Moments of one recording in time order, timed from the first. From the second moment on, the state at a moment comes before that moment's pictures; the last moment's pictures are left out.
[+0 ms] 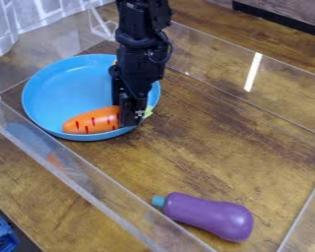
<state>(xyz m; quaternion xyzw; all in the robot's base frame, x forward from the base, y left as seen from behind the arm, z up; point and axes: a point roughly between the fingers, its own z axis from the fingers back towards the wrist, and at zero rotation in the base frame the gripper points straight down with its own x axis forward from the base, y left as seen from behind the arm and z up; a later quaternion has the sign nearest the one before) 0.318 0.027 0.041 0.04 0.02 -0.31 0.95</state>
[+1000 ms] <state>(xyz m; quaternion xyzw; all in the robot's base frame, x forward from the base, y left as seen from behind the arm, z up) 0.324 0.046 0.032 0.01 0.00 -0.23 0.97</state>
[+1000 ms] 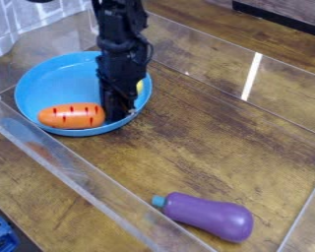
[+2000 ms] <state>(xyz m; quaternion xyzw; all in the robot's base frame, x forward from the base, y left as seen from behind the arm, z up) 0.370 0.046 0.049 0.01 -0.02 -0.25 0.97</state>
